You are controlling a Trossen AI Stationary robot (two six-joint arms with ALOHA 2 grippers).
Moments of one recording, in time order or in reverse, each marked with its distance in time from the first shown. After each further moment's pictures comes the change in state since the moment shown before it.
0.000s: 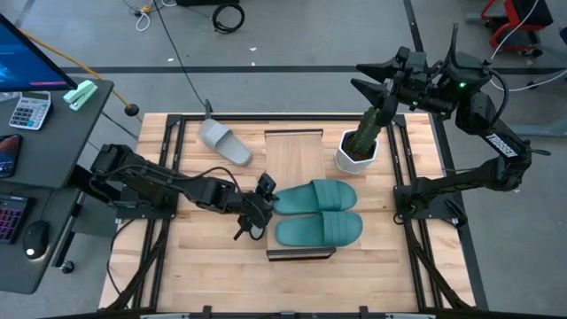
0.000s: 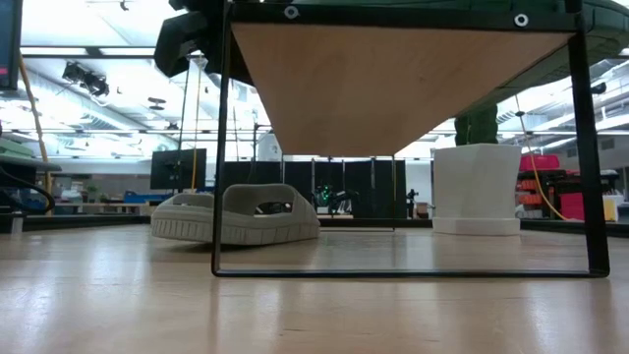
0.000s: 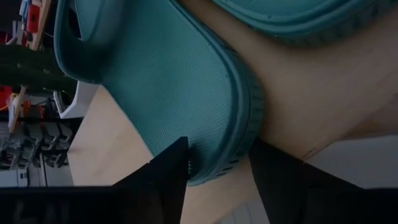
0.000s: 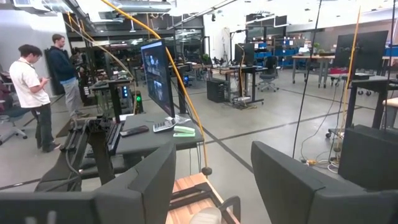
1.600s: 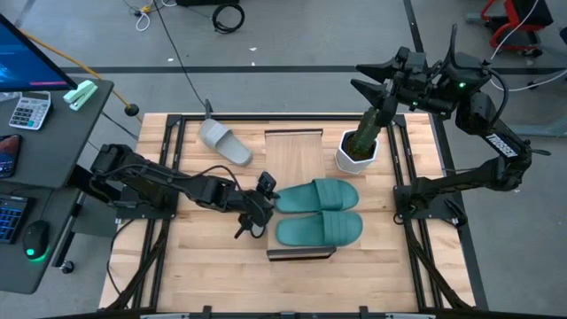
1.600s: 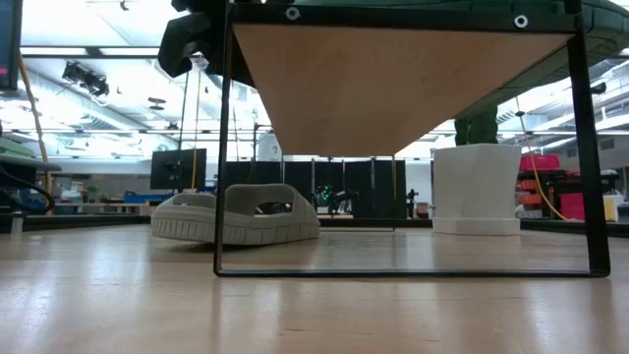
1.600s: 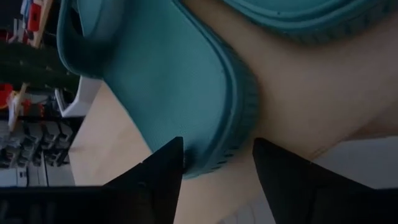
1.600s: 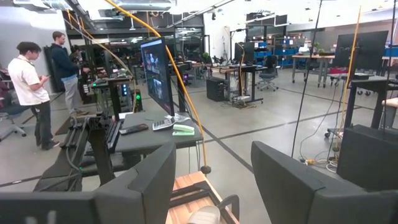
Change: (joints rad) left arm 0.016 -0.002 0.001 -0.004 0.004 -0.005; right arm 0.000 0.000 0.000 -0.006 0.000 -0.008
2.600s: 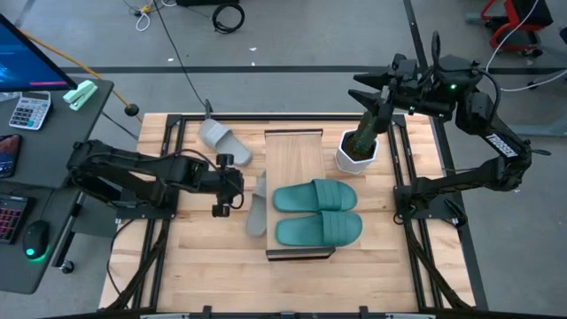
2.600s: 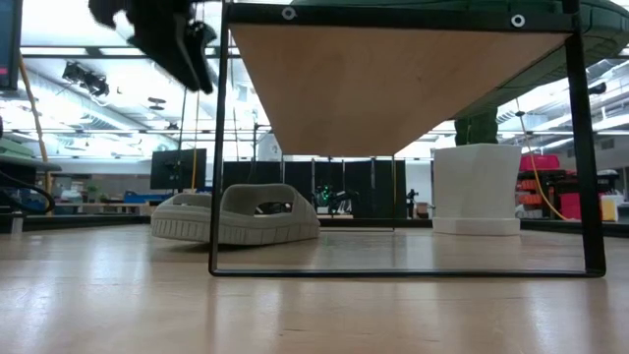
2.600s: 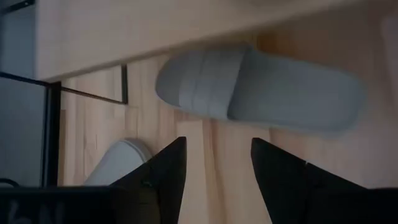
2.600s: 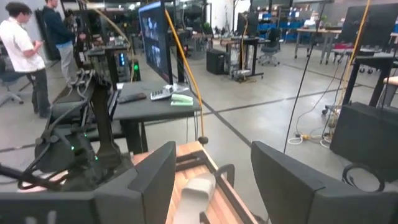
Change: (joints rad) left arm 0.080 -0.277 -0.031 -0.494 0.066 -0.633; right arm 0.000 0.000 0.000 -0.127 -0.007 -0.029
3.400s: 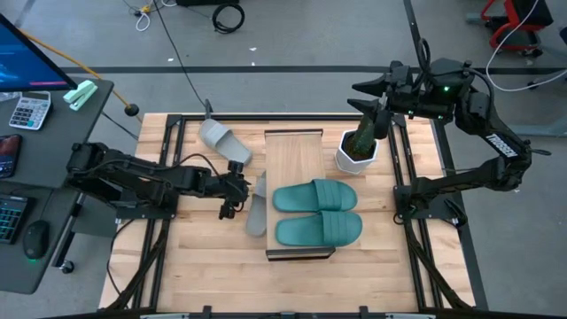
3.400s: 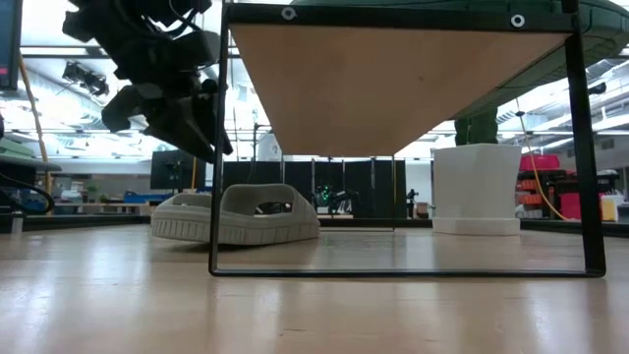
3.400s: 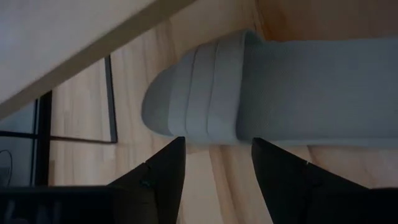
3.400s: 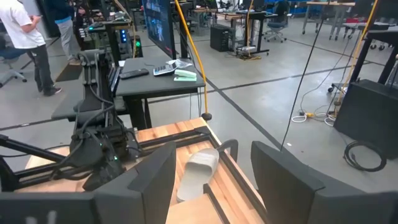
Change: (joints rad) left arm 0.075 0.000 -0.408 0.603 0.025 0.293; right arm 0.002 0.000 0.000 -0.108 -0.016 0.004
